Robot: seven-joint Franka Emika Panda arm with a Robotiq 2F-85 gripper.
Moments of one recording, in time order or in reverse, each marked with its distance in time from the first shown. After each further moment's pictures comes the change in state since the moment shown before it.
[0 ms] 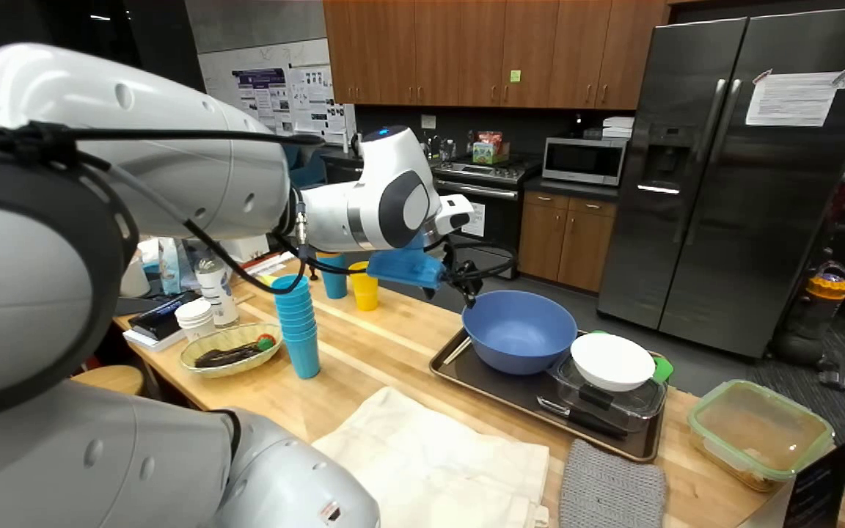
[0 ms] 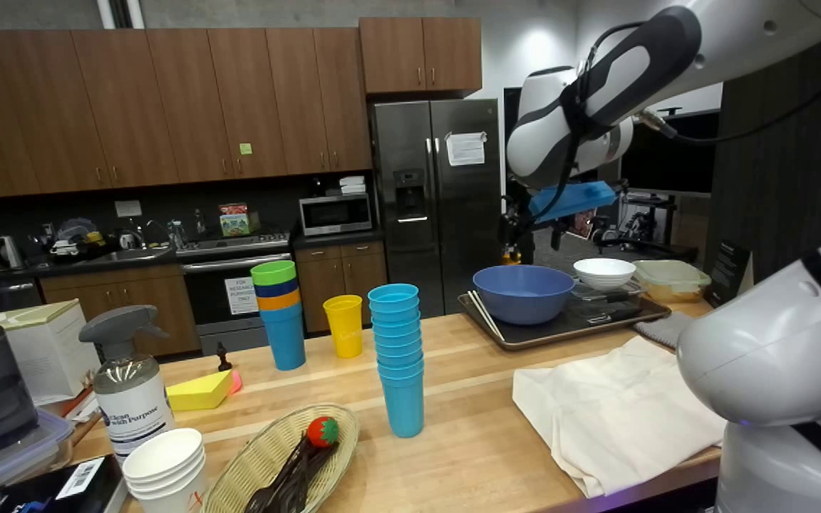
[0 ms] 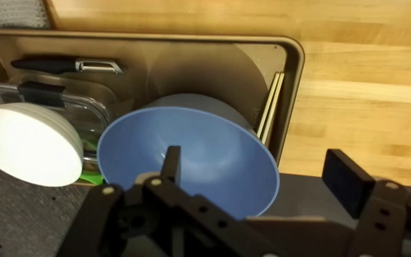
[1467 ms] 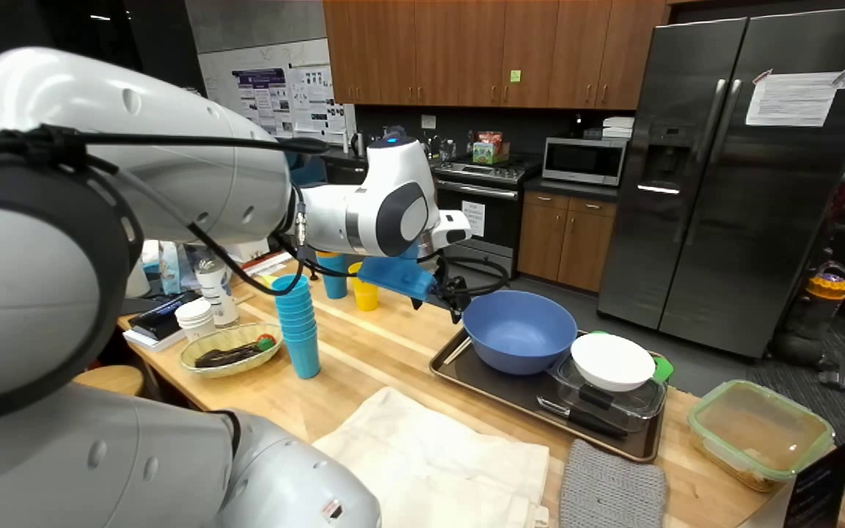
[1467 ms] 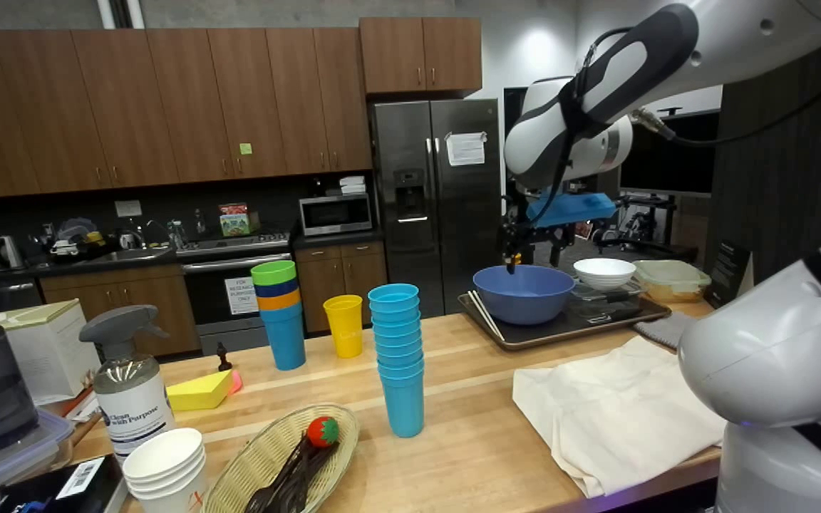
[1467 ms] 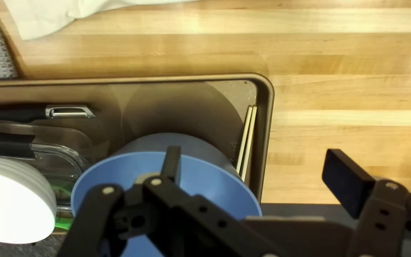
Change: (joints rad) arm 0.024 0.000 -0.008 -0.021 0.118 -0.065 -0.013
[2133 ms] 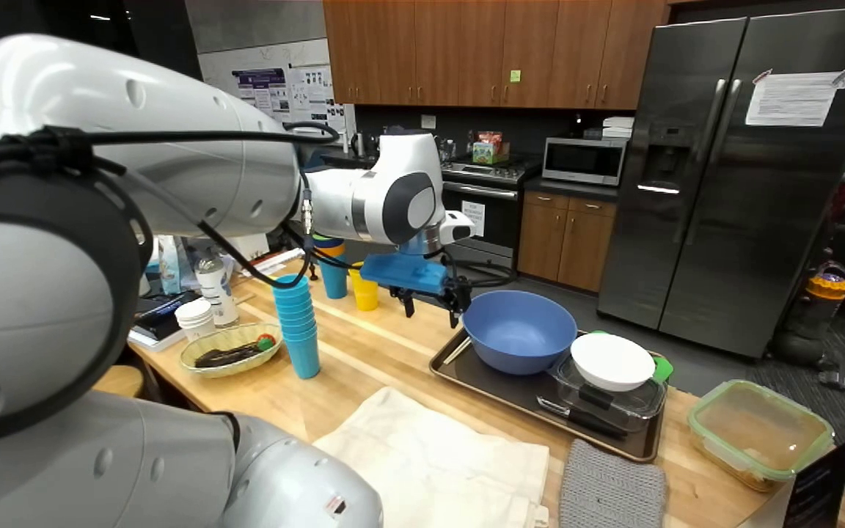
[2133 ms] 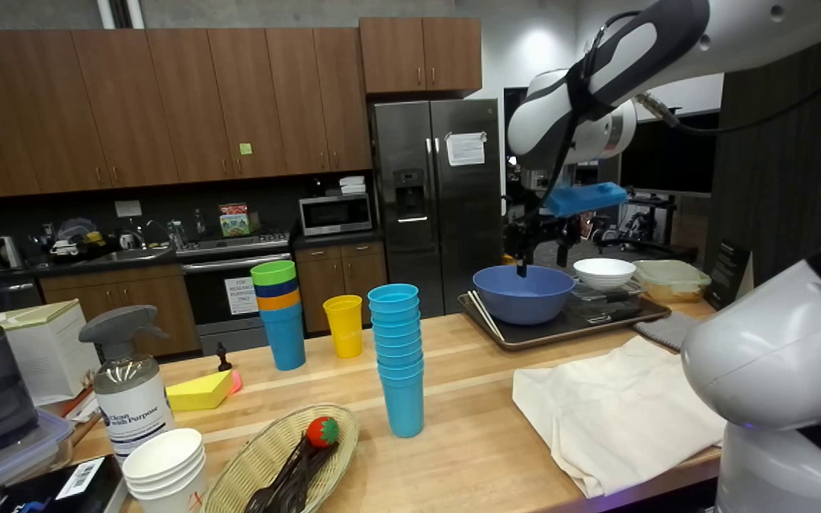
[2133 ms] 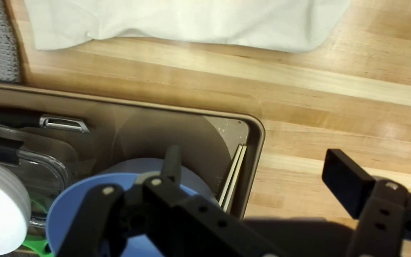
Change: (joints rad) arm 0.046 0.000 -0.066 0.047 0.001 -0.173 -0.180
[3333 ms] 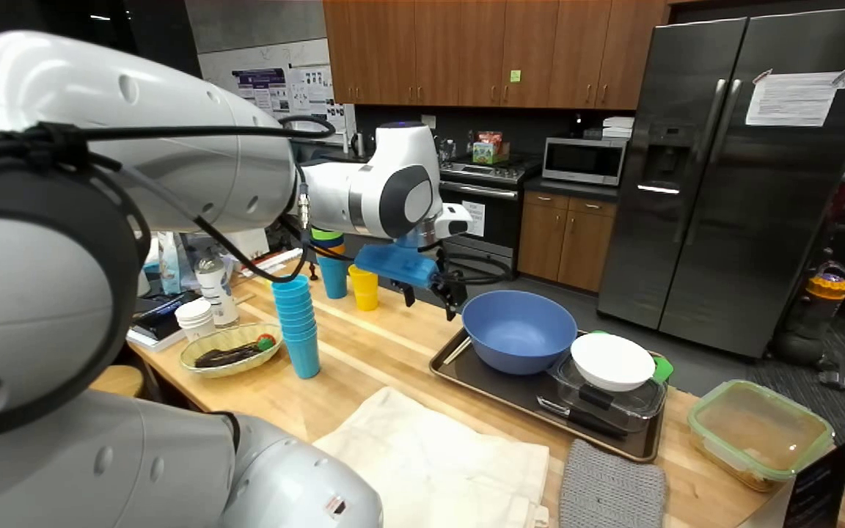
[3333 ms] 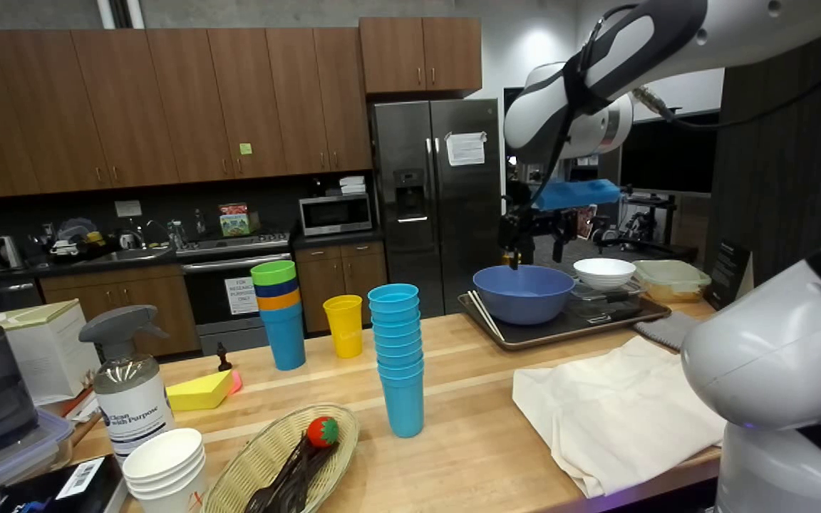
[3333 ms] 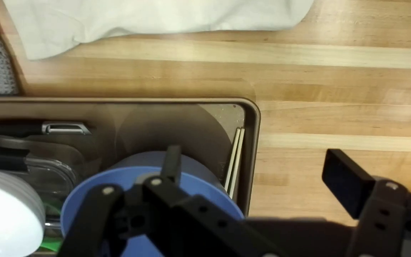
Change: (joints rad) arm -0.003 0.000 0.015 0.019 0.021 0.017 0.121
